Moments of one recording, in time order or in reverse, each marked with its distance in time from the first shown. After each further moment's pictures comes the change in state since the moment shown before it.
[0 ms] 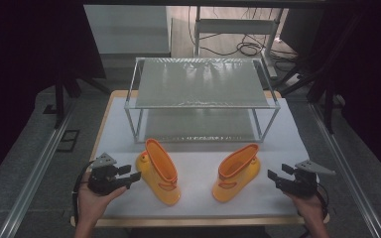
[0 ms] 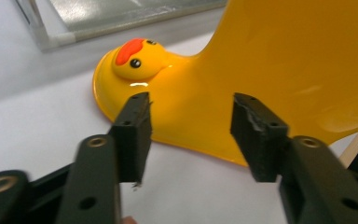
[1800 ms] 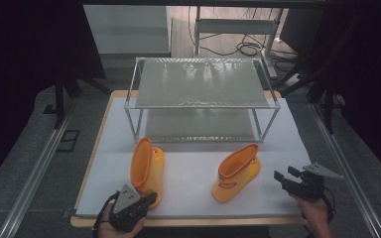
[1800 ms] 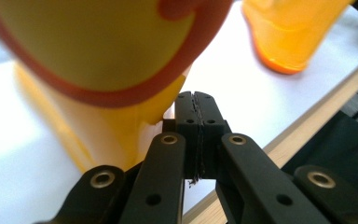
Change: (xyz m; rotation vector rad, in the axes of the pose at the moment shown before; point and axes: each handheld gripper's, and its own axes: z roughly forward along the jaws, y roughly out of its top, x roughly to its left) left arm -0.082 -0.053 0.002 -0.085 0.064 0.088; right arm -0.013 -0.010 -0.010 -0.015 -0.040 0.051
